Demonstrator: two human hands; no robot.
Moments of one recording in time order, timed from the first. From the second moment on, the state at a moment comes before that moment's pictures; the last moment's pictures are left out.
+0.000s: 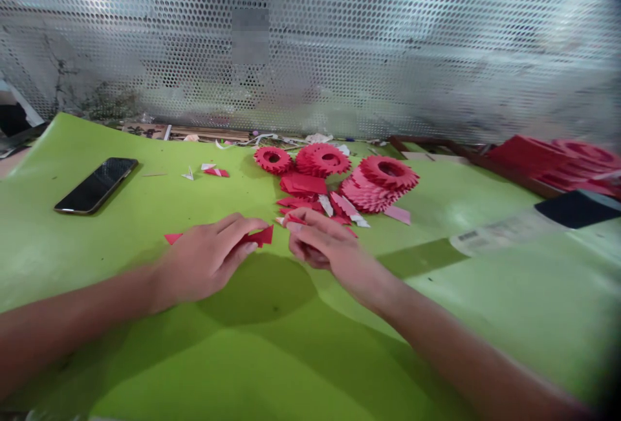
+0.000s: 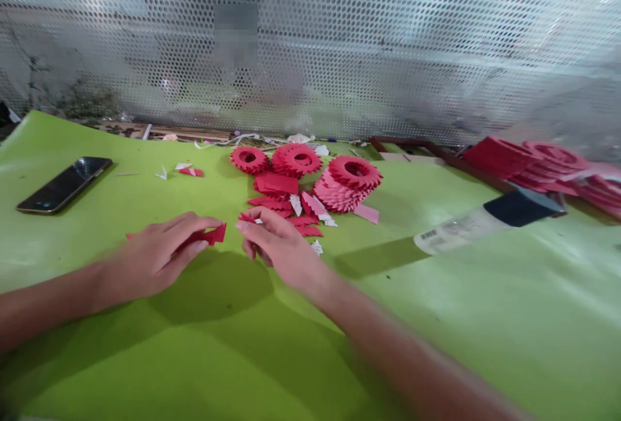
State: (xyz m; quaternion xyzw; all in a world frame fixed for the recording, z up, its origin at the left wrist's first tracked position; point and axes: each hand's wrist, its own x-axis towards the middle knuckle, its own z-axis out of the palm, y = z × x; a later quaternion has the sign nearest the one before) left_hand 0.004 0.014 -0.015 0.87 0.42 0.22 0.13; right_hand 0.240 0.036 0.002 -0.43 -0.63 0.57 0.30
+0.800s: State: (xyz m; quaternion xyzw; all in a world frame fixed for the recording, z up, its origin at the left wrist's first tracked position) left_hand -0.001 -0.006 0.030 0.83 0.36 0.31 0.30; right_hand 0.251 0.009 0.023 -0.18 -0.89 -0.13 0.40
